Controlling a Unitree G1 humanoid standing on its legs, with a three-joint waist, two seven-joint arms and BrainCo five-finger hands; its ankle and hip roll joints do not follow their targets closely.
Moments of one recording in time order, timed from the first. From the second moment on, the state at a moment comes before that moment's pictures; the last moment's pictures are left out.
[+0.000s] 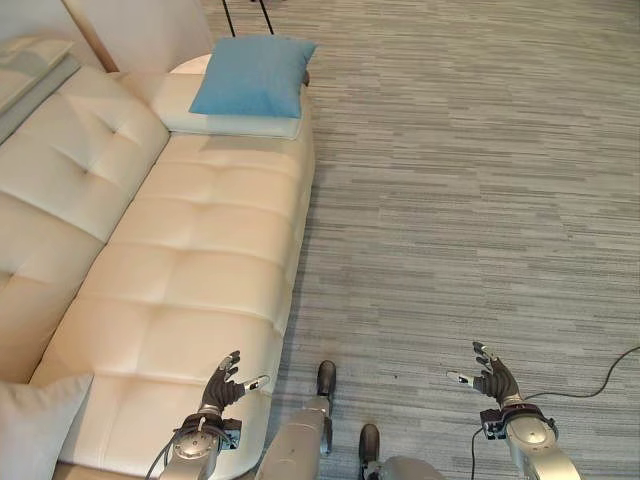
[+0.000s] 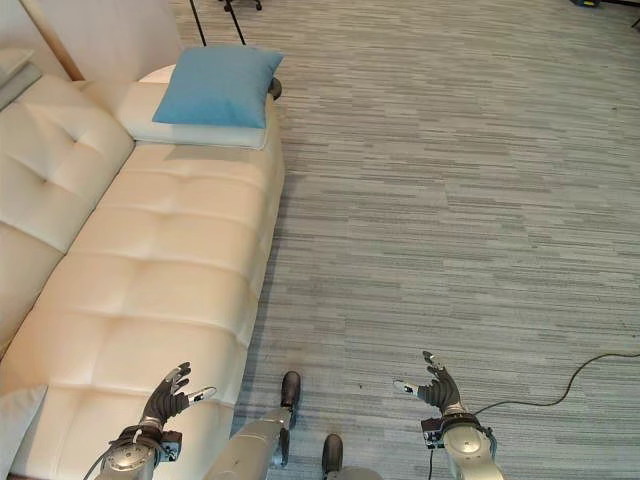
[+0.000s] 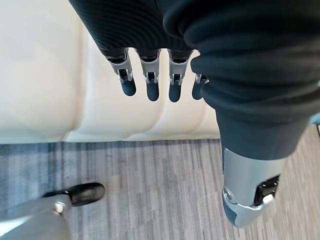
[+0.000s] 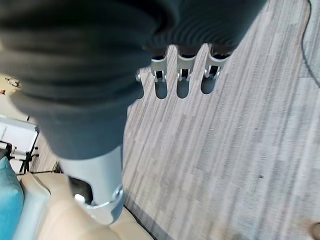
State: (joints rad) left arm 0.21 0.31 -0.07 0.46 -0.13 -0.04 0.09; right arm 0.15 -0.38 0.10 0.41 0.10 -0.03 -0.13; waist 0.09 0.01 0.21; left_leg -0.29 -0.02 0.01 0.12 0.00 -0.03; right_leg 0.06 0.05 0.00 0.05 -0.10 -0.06
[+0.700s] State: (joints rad) left arm 0.19 0.29 -0.07 0.51 -0.10 -0.04 0.12; right arm 0.18 -0.32 0.10 0.36 0.08 -0.03 -0.10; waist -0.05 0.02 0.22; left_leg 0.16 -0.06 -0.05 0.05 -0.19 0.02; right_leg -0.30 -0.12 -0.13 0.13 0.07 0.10
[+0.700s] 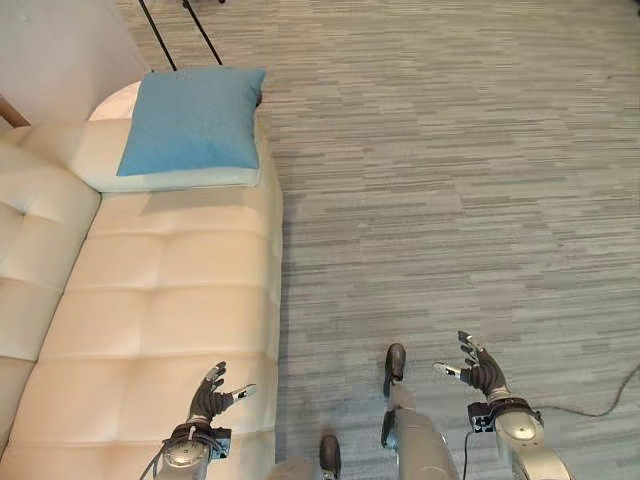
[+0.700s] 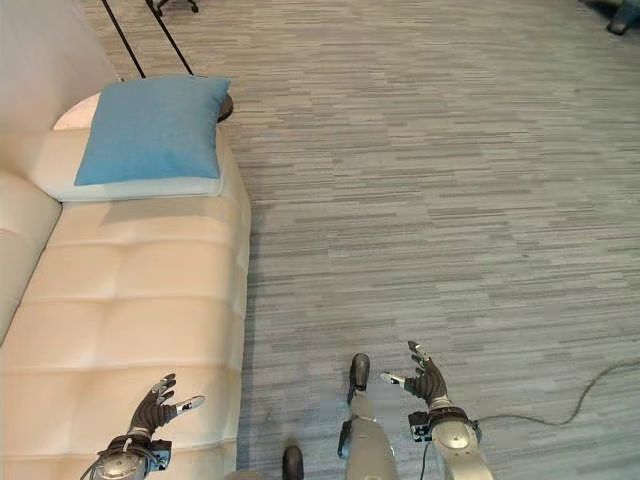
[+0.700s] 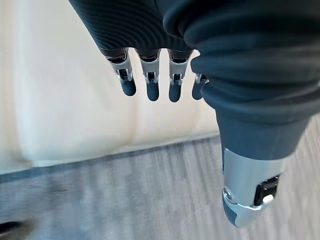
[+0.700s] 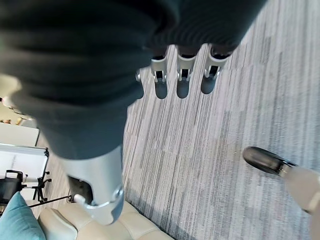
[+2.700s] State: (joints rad) left arm 0.26 0.30 0.01 0.52 -0.18 -0.04 0.11; right arm 0.13 -0.38 -0.02 0.37 0.11 -0.01 -0.10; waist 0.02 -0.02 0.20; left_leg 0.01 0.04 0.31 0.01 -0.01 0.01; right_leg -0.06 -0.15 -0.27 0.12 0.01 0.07
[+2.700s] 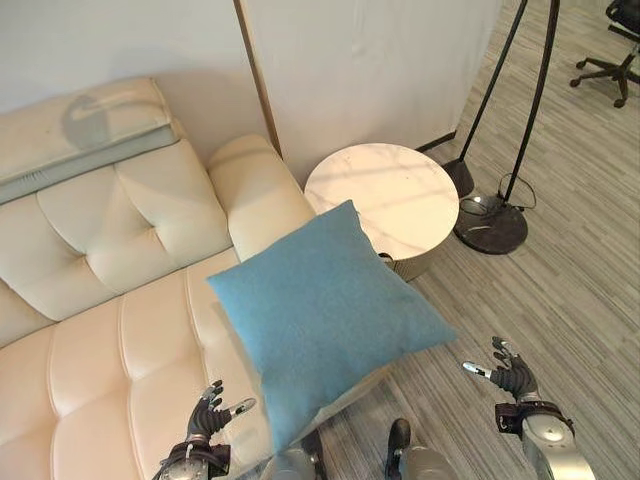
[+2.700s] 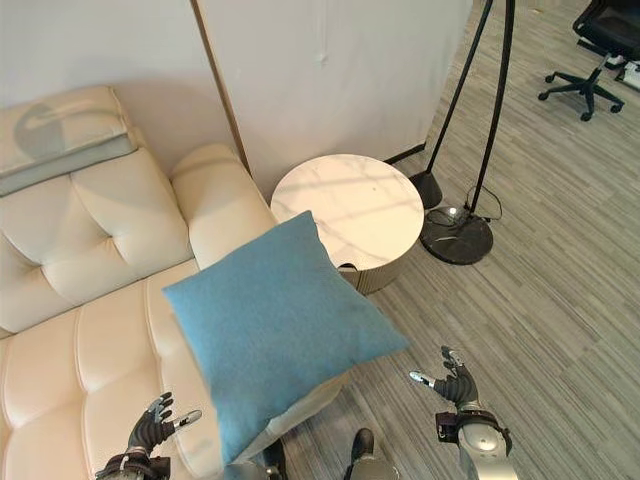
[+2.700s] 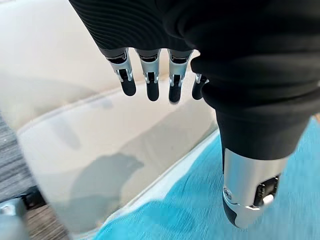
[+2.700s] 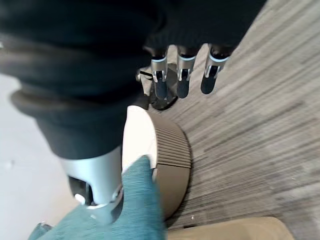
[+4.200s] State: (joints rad) left arm 0.04 0.26 -0.23 0.20 -0.57 -0.08 0.27; right arm -0.01 -0.34 0.24 0.18 0.43 -0.04 -0.07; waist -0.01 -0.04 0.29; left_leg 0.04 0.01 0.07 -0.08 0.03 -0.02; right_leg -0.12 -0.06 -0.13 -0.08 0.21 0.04
